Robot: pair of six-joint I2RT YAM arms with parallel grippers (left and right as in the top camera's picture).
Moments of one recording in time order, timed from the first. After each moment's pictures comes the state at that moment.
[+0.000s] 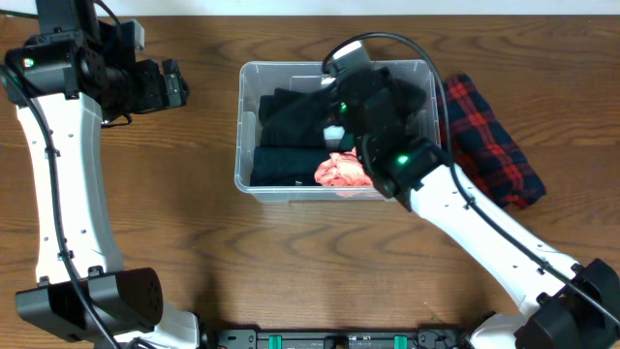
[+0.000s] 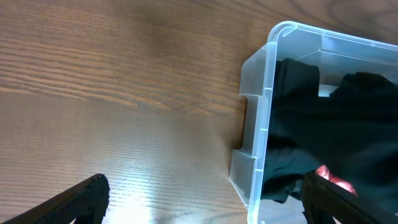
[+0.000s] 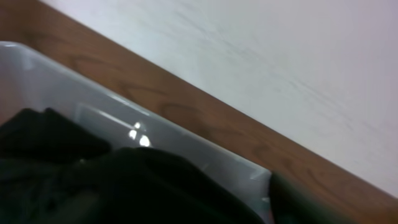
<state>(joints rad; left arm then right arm) 0.18 1.71 1.92 -1.34 0.23 -0.02 0.68 1.59 1.28 -0.19 0.55 -0.15</state>
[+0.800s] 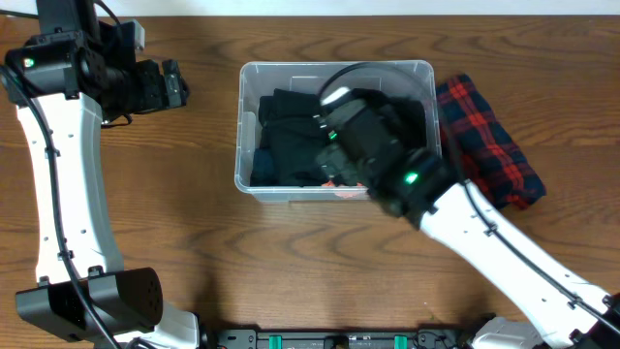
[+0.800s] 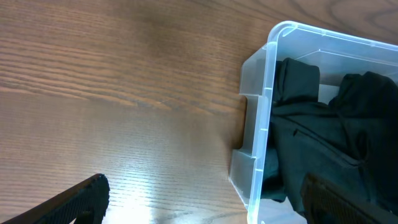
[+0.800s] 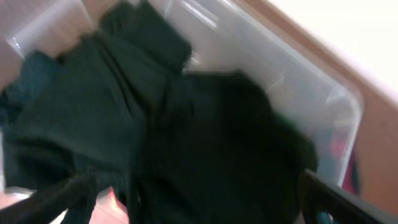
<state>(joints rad) 0.18 1.71 1.92 -1.34 0.23 -0.02 0.72 1.50 1.35 -0.76 0.32 0.03</state>
